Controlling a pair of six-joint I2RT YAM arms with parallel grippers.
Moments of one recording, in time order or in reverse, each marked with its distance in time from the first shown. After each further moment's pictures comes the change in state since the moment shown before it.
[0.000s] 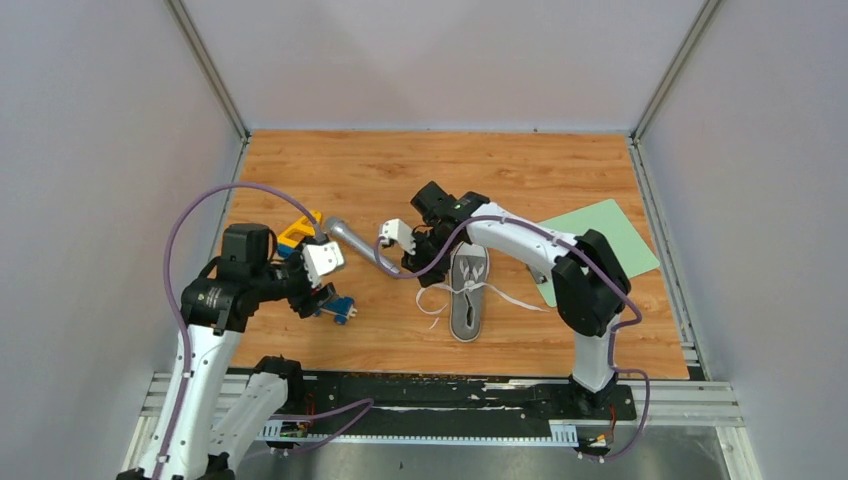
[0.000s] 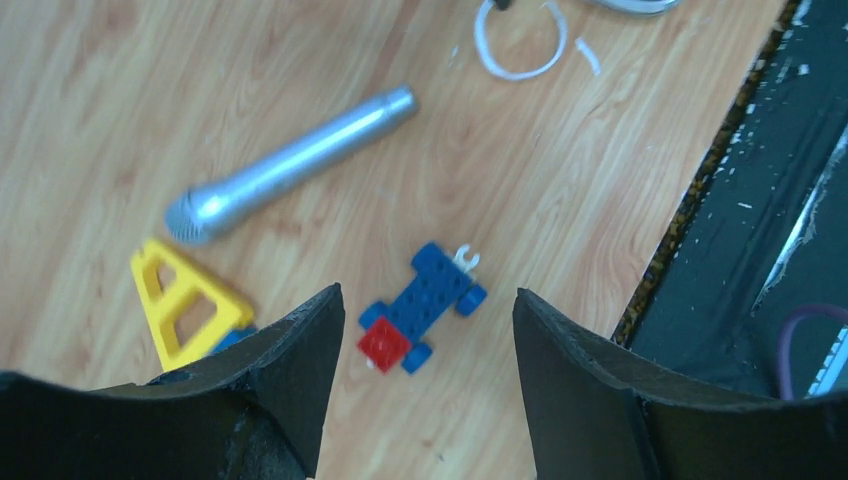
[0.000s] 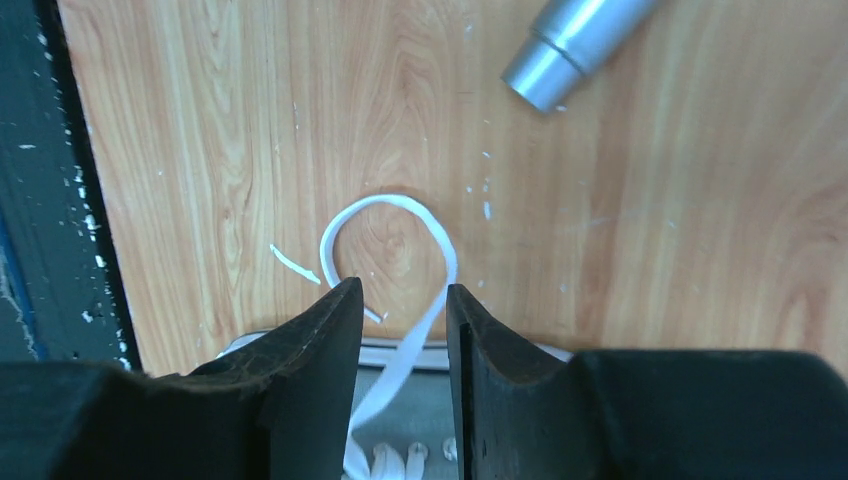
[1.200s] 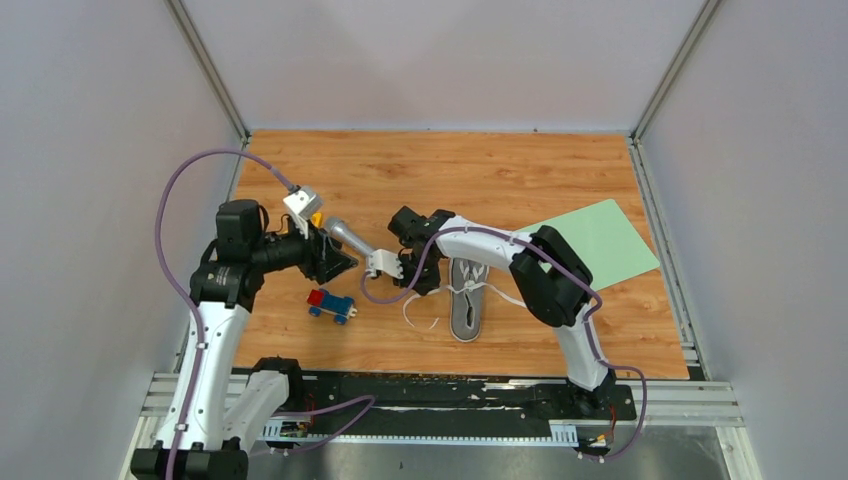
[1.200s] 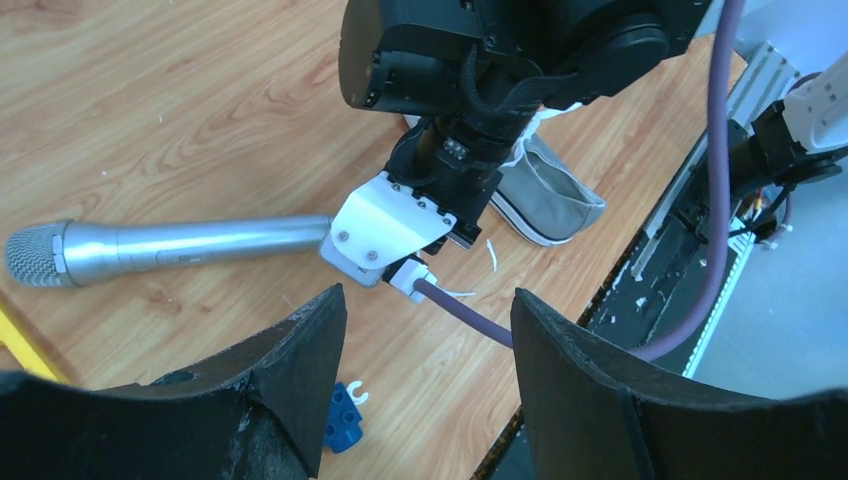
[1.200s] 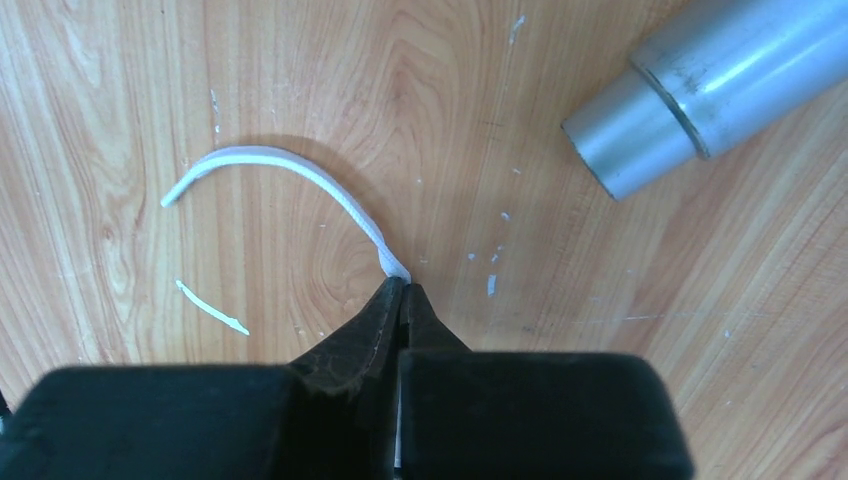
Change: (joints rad) left arm 0.206 0.094 -0.016 0.306 0.265 -0.619; right arm 0.099 0.232 0.061 -0.012 0.163 -0.150
